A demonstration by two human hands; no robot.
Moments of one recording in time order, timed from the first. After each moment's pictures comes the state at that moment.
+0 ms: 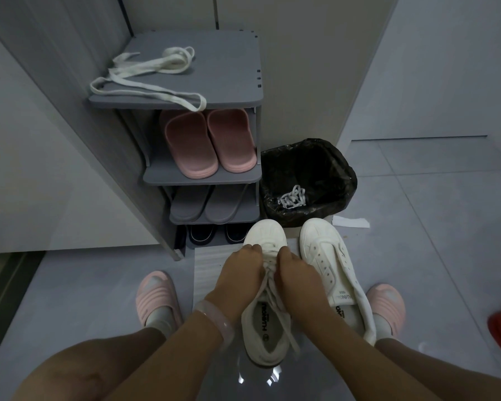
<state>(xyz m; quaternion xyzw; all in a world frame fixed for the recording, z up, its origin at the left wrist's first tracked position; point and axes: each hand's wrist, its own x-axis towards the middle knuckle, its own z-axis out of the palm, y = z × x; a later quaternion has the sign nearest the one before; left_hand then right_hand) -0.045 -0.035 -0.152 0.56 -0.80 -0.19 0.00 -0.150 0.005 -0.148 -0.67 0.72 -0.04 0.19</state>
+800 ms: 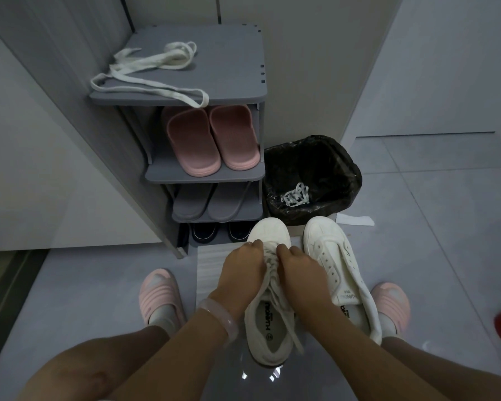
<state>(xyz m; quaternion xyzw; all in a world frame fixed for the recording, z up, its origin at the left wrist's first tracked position) -0.043 -0.037 -0.153 0.57 -0.80 -0.18 0.03 -0.150 -0.001 -0.143 -0.68 0.71 -0.03 0.17</state>
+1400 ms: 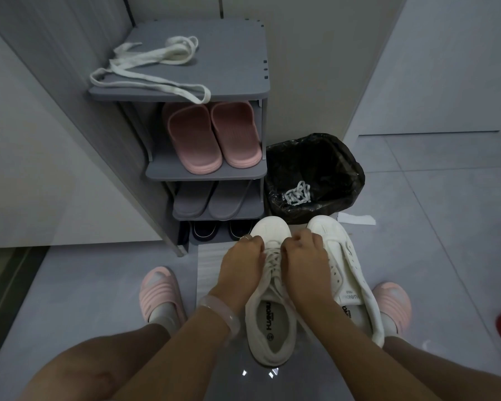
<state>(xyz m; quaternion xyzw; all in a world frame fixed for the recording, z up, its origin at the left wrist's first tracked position) -0.039 -0.044 -0.157 0.59 -0.76 -0.27 0.09 -0.151 -0.009 -0.163 -0.63 0.76 -0.14 0.10</state>
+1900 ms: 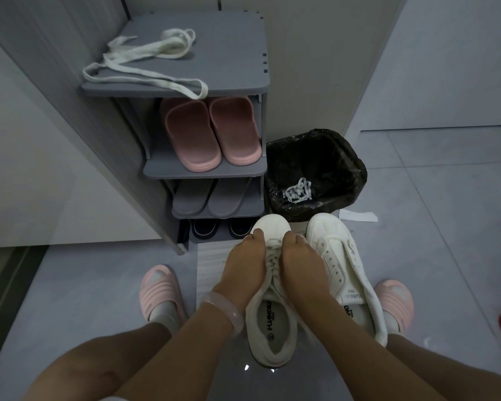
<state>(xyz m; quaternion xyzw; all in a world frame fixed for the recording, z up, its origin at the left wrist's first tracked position) -0.048 -0.045 -0.157 0.59 -0.78 -0.22 0.03 -0.145 -0.016 -0.151 -0.65 0.74 -0.07 0.13</state>
